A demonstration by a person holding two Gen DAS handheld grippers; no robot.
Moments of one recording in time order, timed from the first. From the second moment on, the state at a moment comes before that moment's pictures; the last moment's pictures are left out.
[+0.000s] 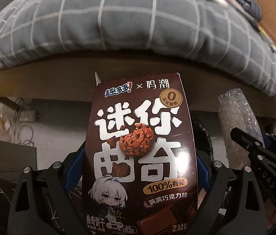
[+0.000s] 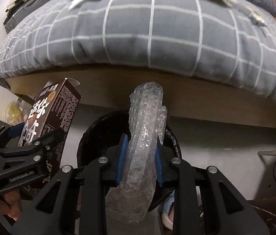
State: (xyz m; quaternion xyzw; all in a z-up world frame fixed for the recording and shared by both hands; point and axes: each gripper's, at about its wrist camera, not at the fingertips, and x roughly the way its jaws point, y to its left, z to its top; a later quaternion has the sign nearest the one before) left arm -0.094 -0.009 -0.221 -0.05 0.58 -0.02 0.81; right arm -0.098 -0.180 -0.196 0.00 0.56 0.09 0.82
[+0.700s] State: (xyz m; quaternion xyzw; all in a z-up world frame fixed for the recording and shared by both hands) left arm -0.088 -0.004 -0.246 -0.04 0.60 0.02 0.80; right arm -0.096 -0.163 -0.232 -0.02 0.60 0.09 0.80
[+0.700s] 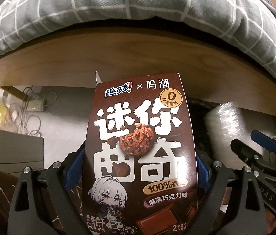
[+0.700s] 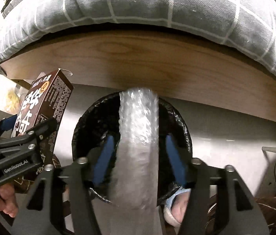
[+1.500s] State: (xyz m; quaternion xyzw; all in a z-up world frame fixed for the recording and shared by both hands) left arm -0.086 -0.037 -0.253 -0.01 0.61 -0.03 0.79; right arm -0.117 -0.264 -0.194 0.00 0.55 -0.01 0.83
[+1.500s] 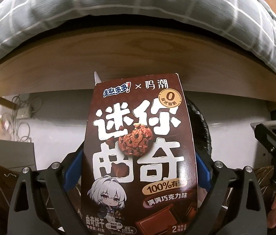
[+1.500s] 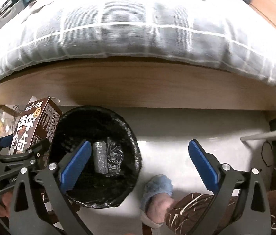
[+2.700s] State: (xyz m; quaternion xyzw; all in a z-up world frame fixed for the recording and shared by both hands) left arm -0.069 -0.035 -0.170 0.01 0.54 -0.04 0.84; right arm -0.100 -0.260 -0.131 0.00 0.46 -0.02 0.89
